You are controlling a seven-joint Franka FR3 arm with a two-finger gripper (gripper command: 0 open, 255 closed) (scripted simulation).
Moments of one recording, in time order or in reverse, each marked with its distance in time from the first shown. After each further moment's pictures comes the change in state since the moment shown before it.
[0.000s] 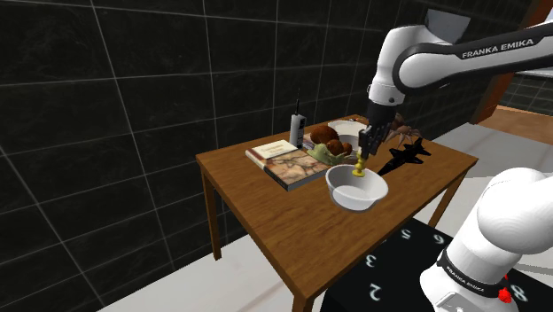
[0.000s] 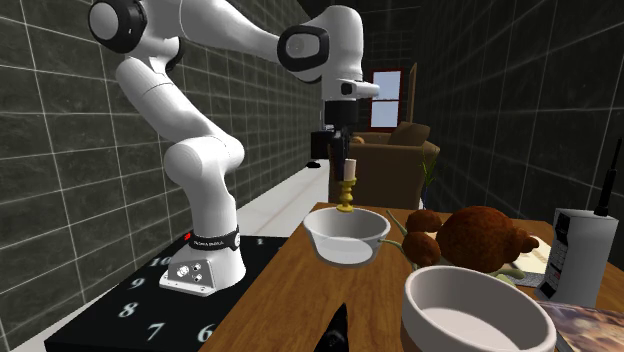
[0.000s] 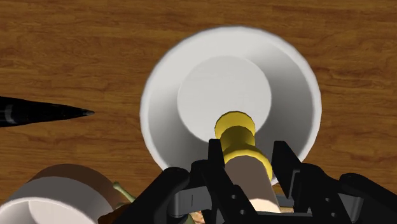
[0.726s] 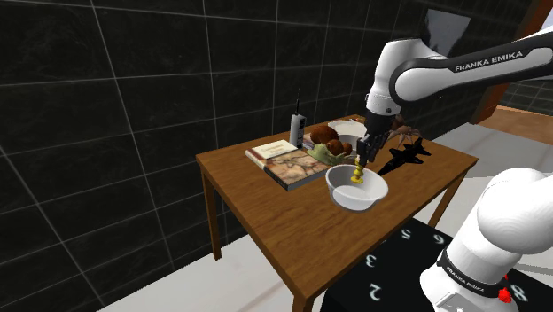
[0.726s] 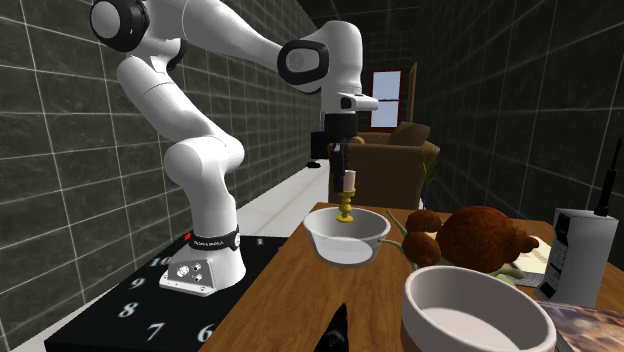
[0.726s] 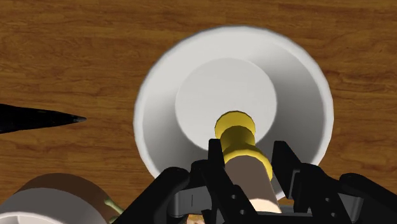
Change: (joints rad) arm 0.000 0.015 -0.001 -0.059 -0.001 0.075 0.001
